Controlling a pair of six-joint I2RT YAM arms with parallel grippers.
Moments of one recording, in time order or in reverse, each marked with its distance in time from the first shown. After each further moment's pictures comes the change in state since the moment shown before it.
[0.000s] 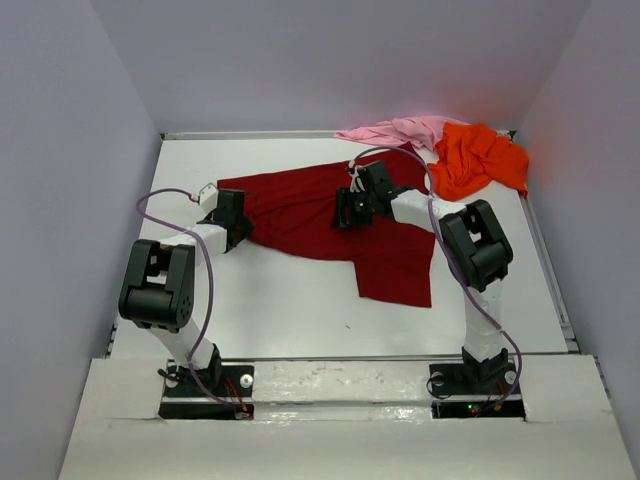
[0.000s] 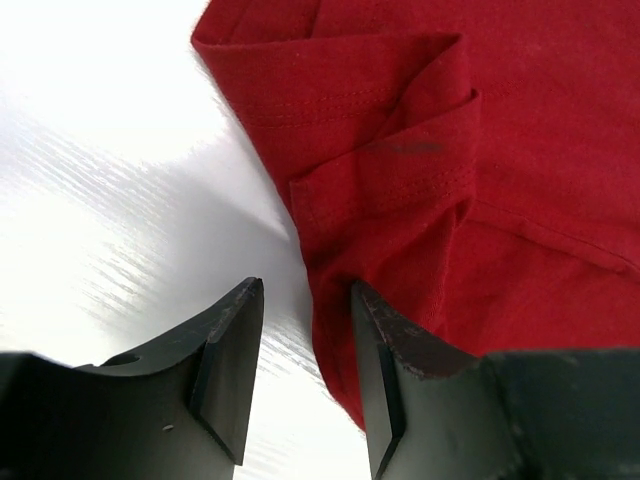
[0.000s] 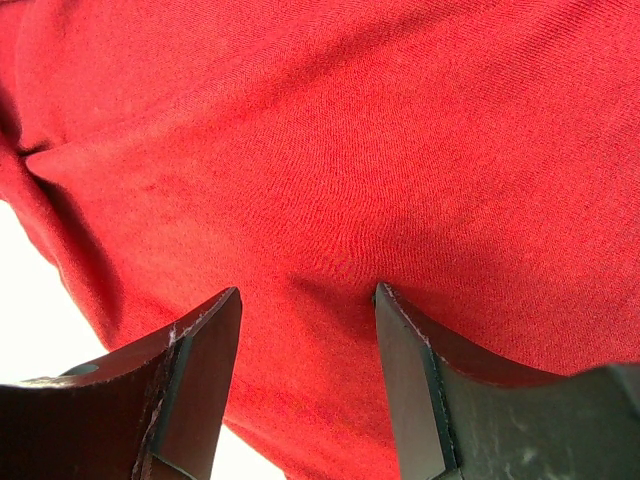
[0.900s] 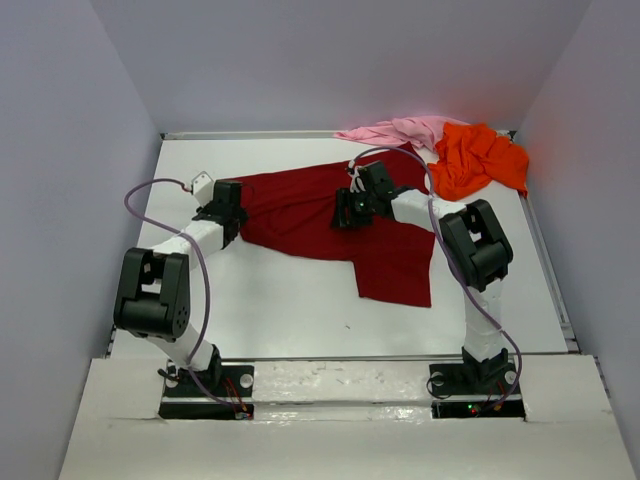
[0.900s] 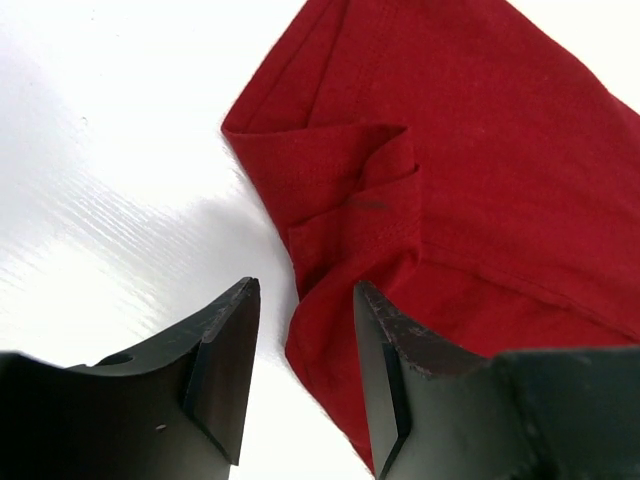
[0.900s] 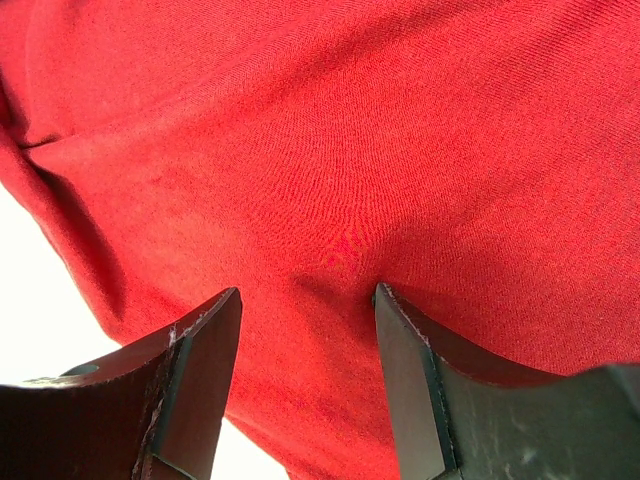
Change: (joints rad) left arm 0.000 -0.067 0.045 -0.032 -0.100 0.034; right arm -0.003 0.001 0.000 0.001 -0.023 0.000
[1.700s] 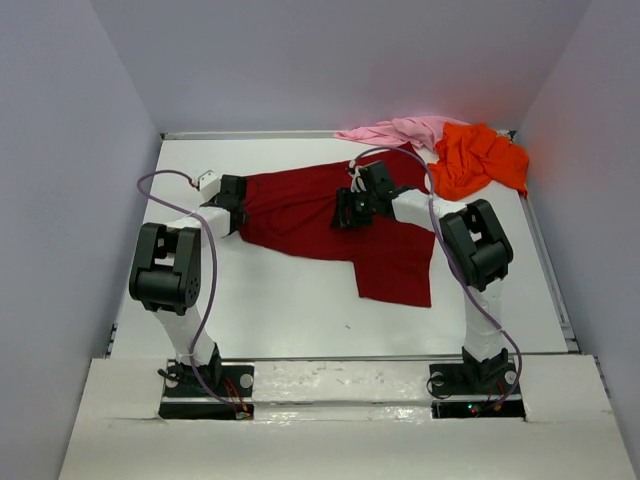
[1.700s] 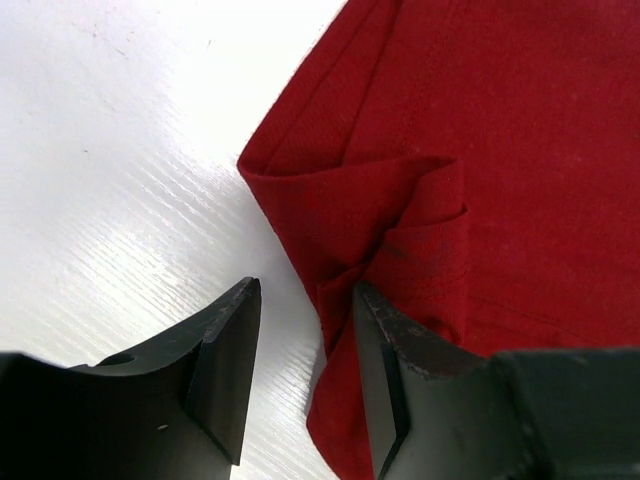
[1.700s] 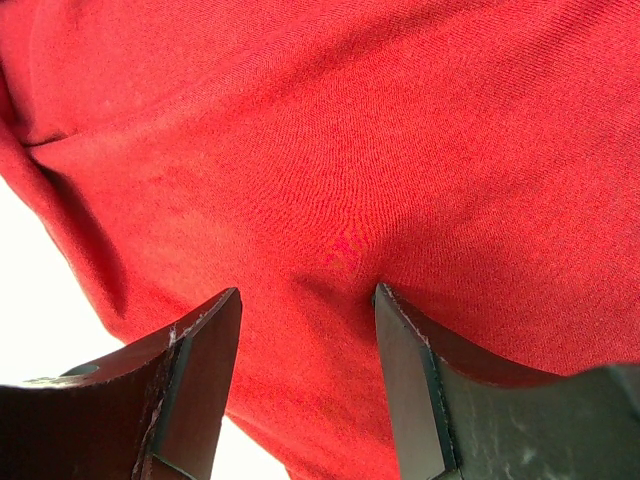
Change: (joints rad) left arm 0.014 0.200 0.139 -0.075 -0.062 0.043; right arm -0.008 0.002 0.000 0.000 -0.014 0.000
